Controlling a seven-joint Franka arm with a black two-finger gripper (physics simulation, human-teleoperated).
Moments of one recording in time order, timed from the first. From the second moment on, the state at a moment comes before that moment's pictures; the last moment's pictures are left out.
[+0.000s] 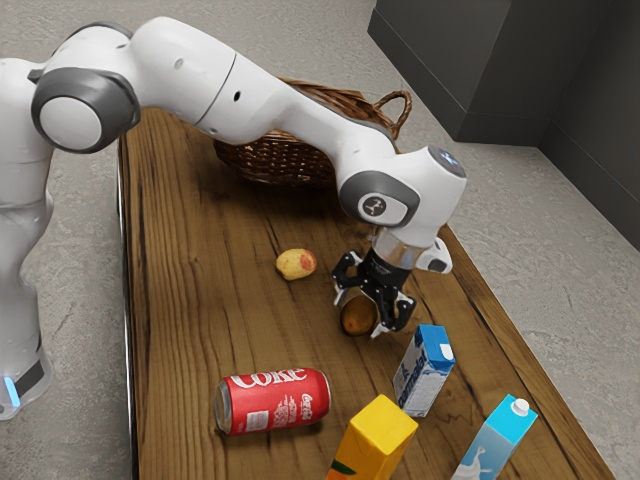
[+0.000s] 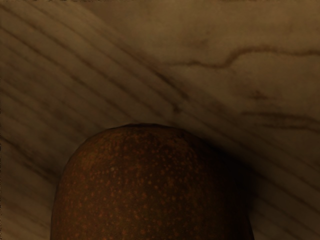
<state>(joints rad) -0.36 0.23 0.13 -1.76 -0.06 1.84 -0.81</state>
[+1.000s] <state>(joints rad) -0.28 0.01 0.47 -1.43 0.12 1.51 -0.67</state>
